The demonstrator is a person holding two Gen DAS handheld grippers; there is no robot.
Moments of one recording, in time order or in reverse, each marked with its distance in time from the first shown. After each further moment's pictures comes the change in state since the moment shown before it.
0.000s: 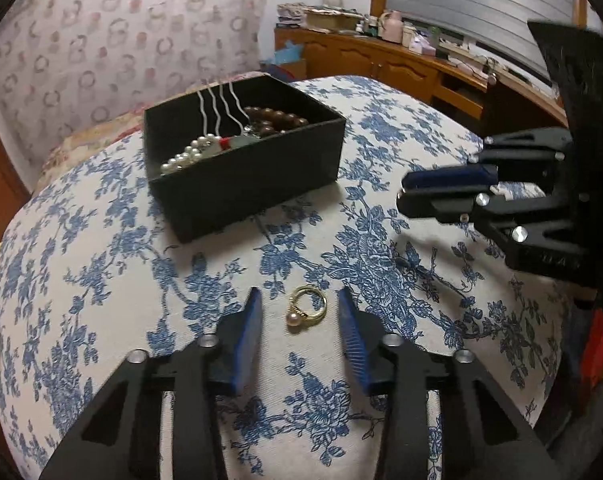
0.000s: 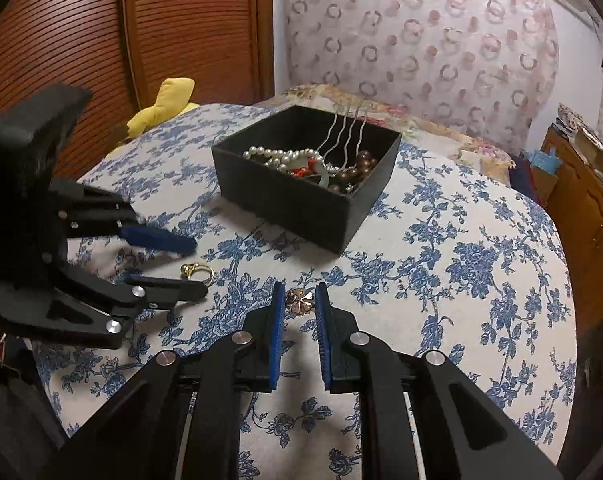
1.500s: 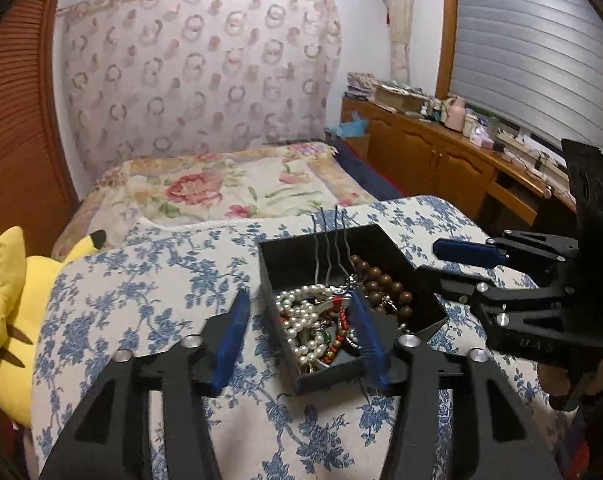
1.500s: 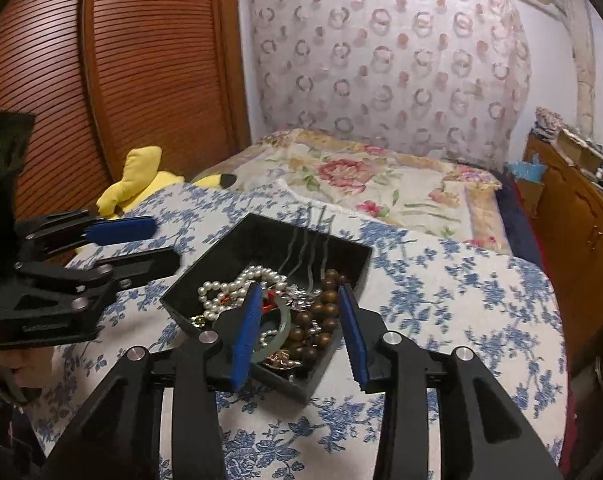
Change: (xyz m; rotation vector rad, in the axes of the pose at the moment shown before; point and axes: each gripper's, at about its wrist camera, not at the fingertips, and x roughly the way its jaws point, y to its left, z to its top) left arm -0.044 0.073 0.070 -0.209 -0.265 0.144; right arm 0.013 -0.032 0.085 0.118 -0.155 -0.062
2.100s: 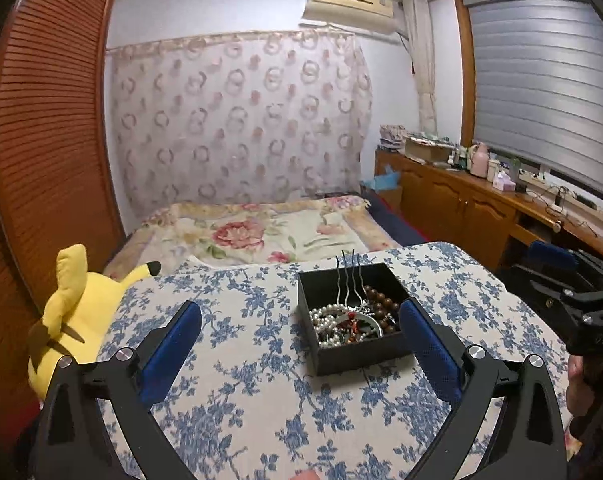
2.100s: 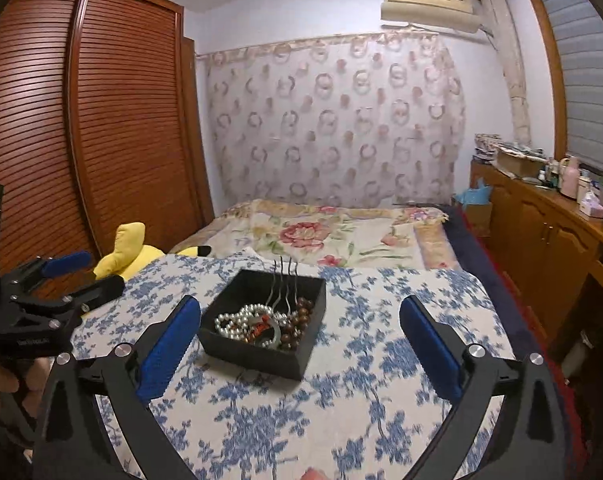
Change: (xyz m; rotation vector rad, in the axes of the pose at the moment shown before) left arm -0.101 -0.014 -0.021 -0.023 -0.194 0.145; right arm -0.116 0.017 -0.035 0.119 -0.239 -0.145
